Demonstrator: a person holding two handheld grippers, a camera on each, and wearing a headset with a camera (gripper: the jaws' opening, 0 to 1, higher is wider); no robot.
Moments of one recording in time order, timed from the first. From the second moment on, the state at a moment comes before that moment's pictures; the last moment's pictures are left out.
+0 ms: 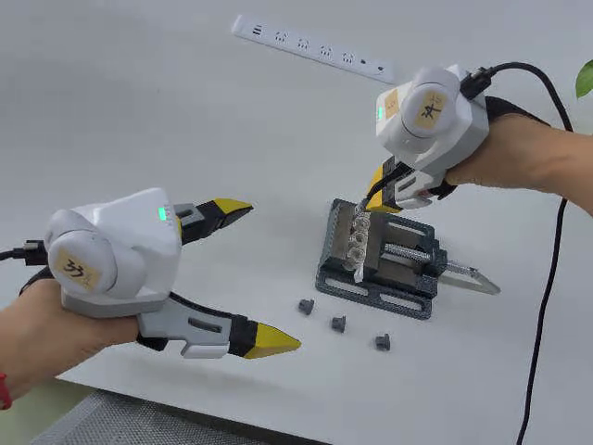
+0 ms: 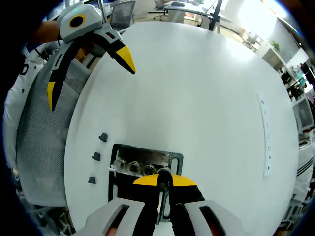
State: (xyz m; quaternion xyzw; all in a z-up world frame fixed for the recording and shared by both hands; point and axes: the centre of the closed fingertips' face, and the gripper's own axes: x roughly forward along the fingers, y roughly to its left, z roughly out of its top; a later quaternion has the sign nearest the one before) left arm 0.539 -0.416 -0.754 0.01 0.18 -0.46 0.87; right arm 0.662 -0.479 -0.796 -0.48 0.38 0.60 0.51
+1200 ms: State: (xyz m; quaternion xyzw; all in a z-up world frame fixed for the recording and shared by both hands) left arm 0.535 -0.425 -0.742 0.03 0.18 -0.48 0.86; right arm 0.649 -0.512 -0.733 -0.40 0.32 0.59 0.62
